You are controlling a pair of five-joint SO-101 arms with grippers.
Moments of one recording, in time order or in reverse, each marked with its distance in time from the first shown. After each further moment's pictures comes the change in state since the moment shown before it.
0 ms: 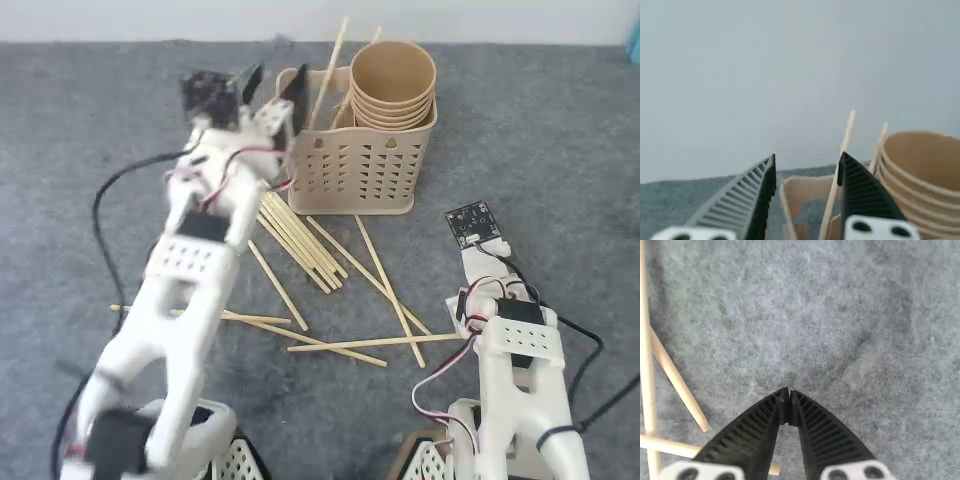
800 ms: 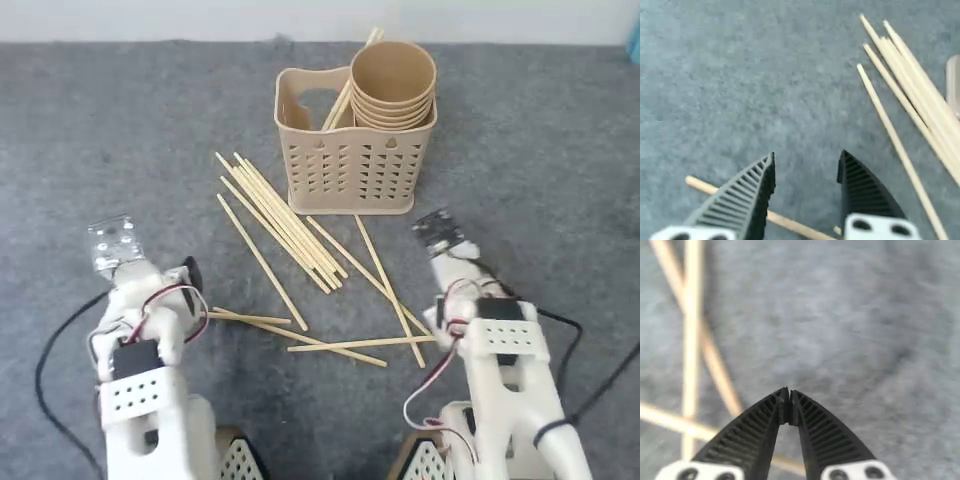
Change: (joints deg) left arm -28.5 -46.1 46.9 39.2 0.0; right arm -8.2 0.0 -0.2 4.4 1.7
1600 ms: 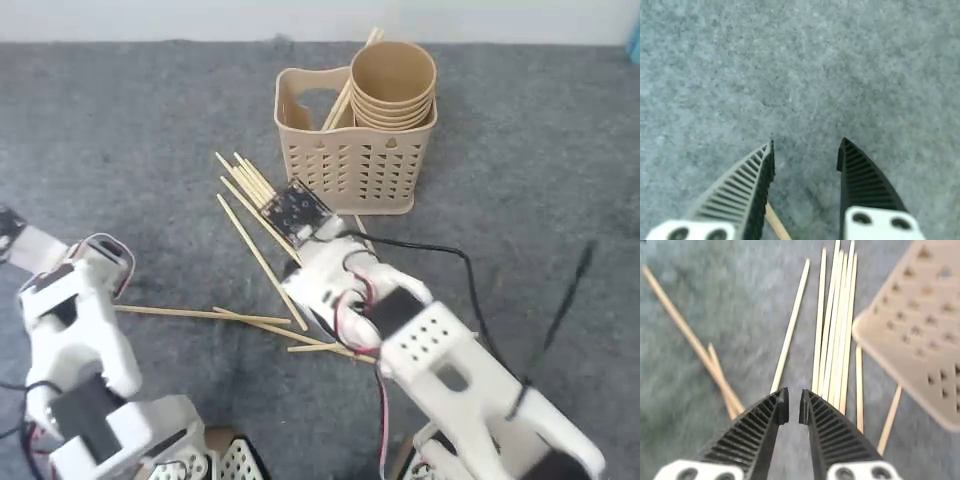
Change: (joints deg) left arm -19.3 57.4 -34.7 -6.0 19.0; right arm -41.9 4.0 -20.4 -9.7 -22.4
